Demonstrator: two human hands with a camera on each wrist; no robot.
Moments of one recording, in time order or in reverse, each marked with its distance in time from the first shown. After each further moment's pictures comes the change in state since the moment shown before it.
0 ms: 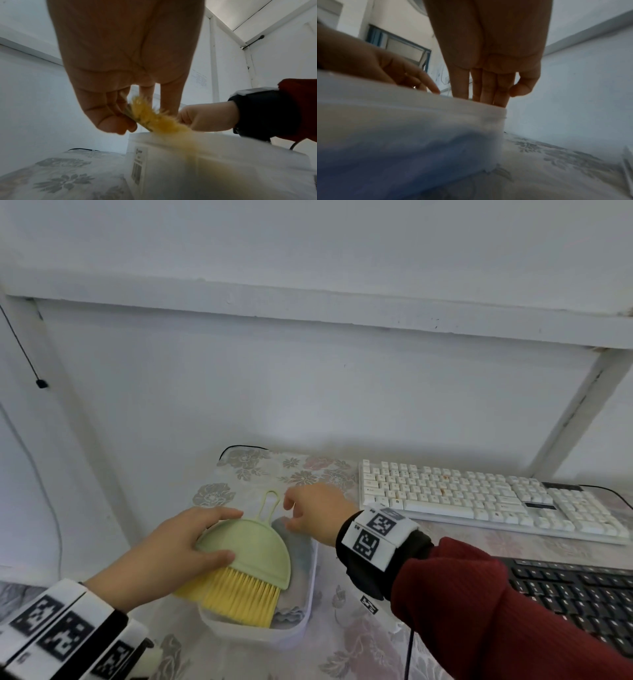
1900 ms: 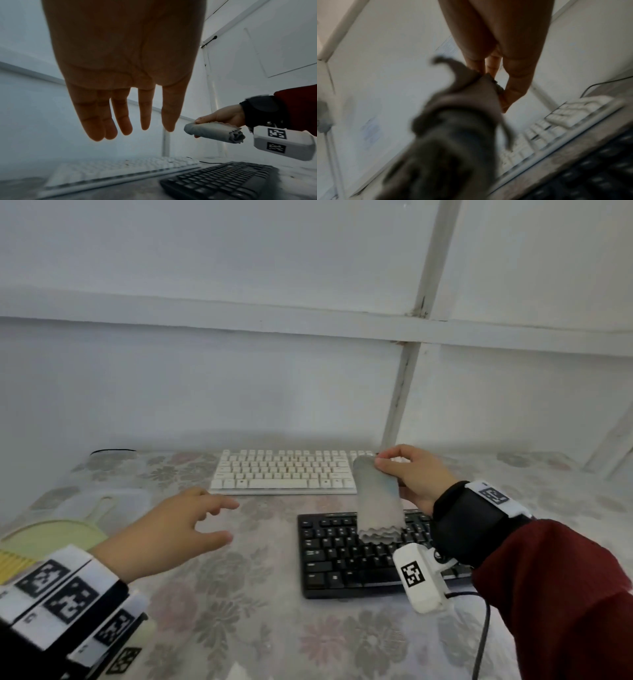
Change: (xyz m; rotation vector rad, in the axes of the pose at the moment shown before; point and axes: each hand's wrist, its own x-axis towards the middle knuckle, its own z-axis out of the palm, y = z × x) left_hand -0.005 0.214 0.104 0.168 -0.124 0.230; right_hand -0.256 0.246 -0.073 1.262 0.678 0.482
